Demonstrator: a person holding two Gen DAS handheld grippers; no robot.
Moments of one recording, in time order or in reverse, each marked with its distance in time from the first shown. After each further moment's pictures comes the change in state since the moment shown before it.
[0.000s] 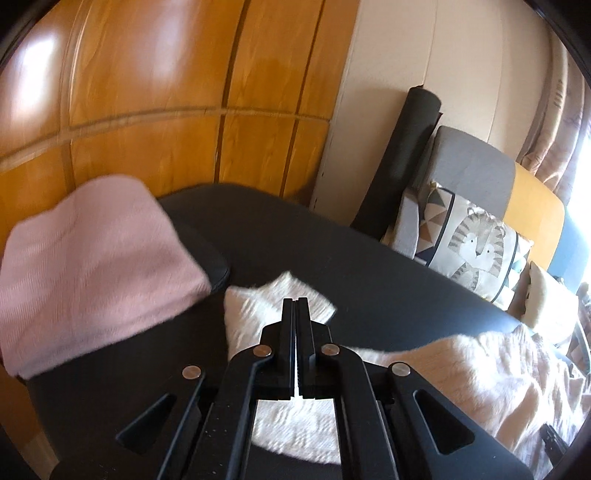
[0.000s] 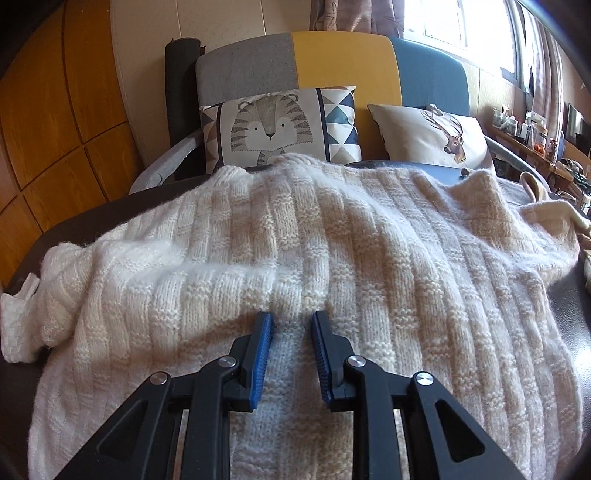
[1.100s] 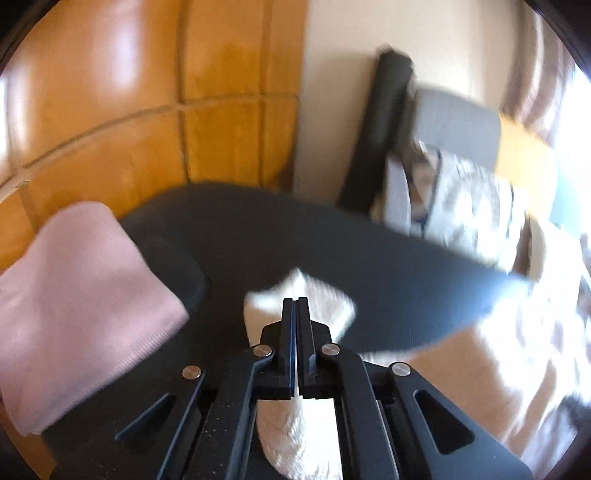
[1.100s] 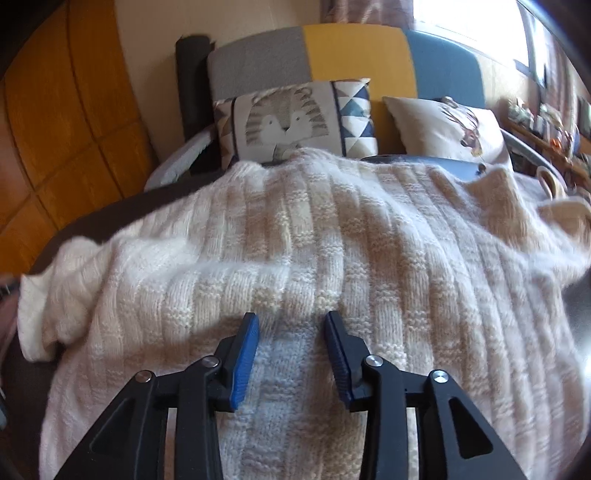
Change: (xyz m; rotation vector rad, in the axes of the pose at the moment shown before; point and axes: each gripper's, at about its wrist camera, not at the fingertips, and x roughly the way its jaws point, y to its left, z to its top) left arm 0.018 -0.021 0.023 0.153 0.037 -0.013; right arm 0.000 0.004 0.012 -0.049 0.060 0.070
